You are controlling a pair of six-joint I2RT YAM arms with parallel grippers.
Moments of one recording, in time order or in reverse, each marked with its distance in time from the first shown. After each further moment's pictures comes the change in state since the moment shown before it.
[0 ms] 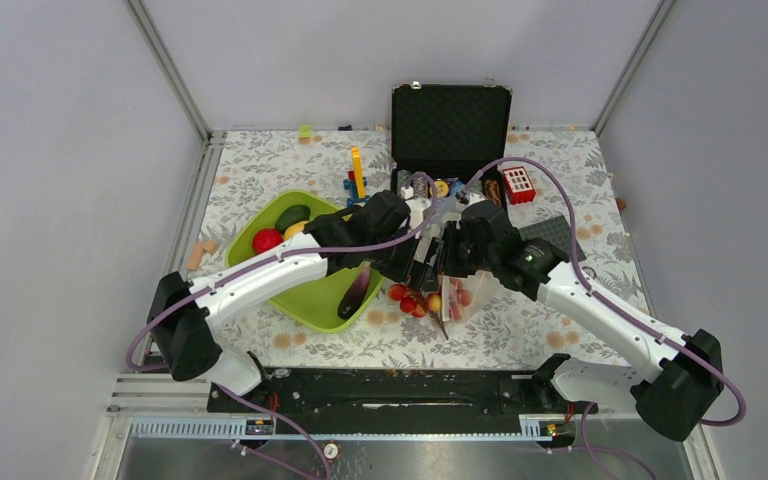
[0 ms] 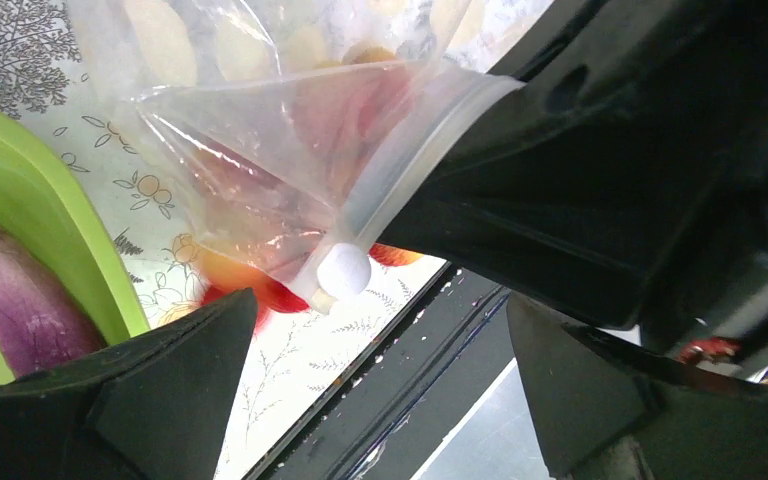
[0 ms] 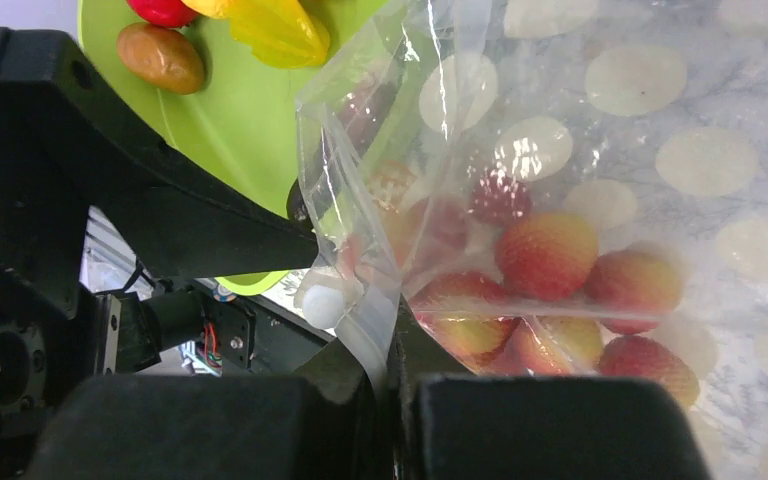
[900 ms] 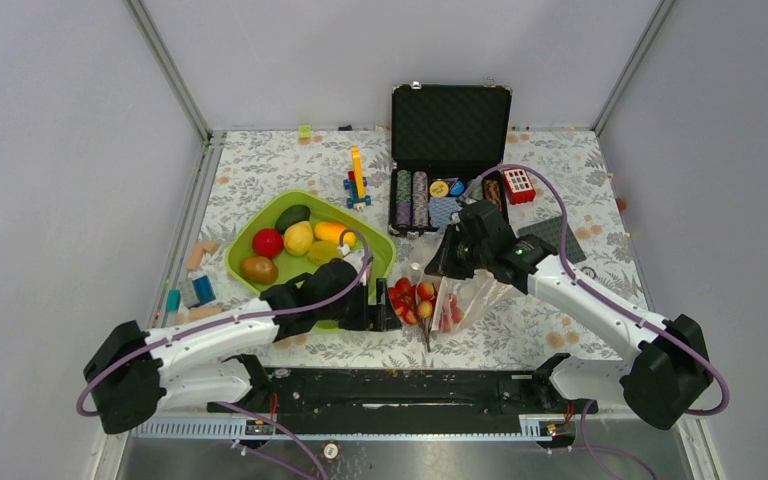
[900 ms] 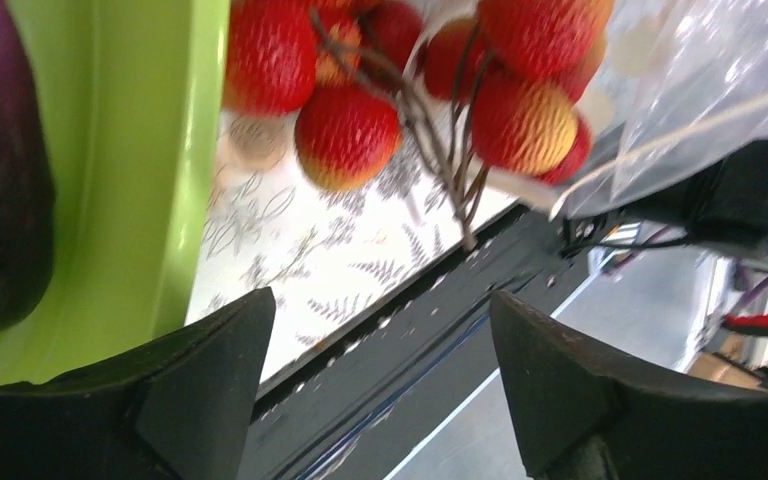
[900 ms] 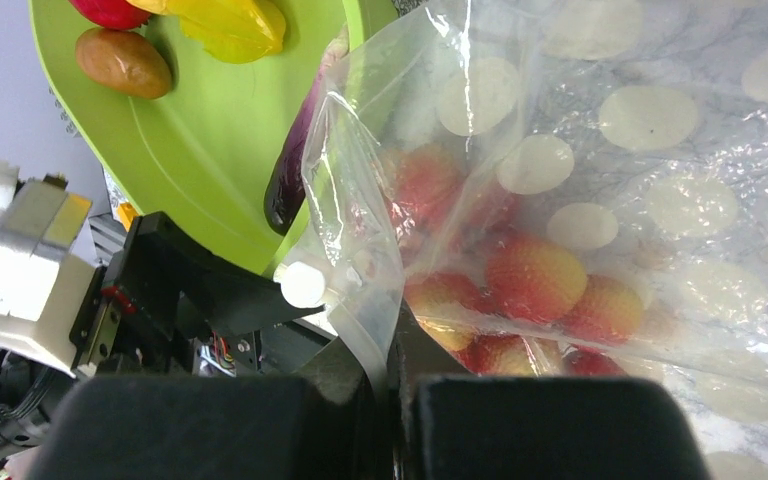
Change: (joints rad) left arm -0.006 -0.431 -0.724 0.366 -0.076 -0.397; right arm -0.069 0.084 -0.041 0.033 -0.083 0.066
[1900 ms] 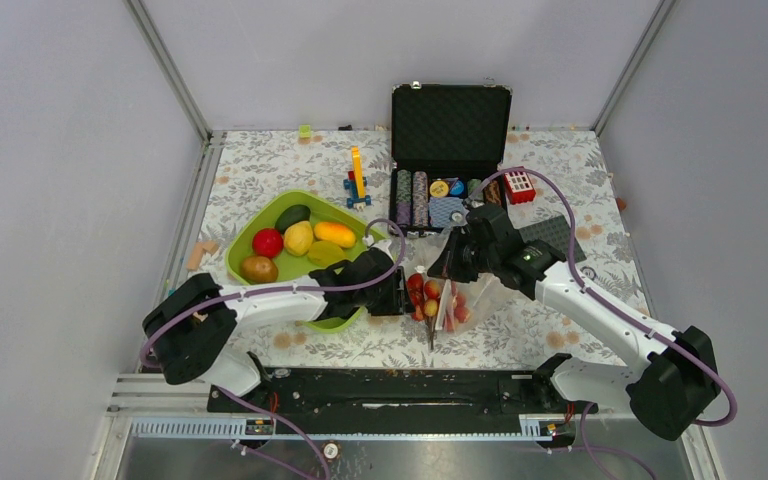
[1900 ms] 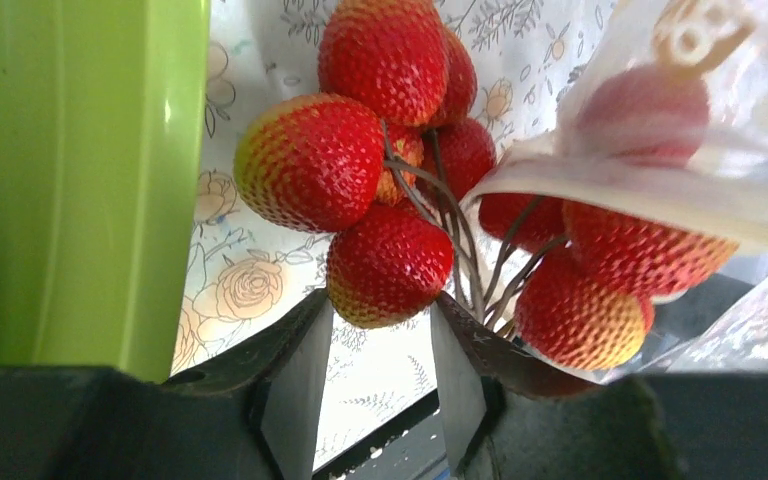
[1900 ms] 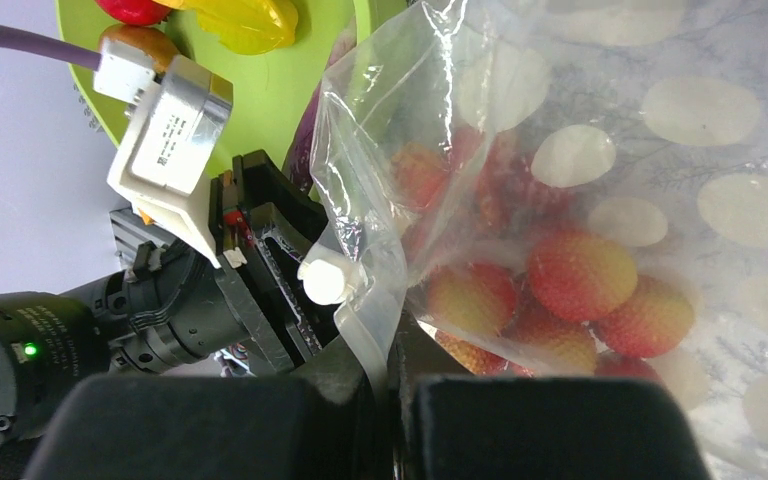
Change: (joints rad) left arm -0.013 0.394 0.136 0.205 -0.088 -0.077; right arm -0.011 -0.059 -0.035 0.000 -0.026 0.019
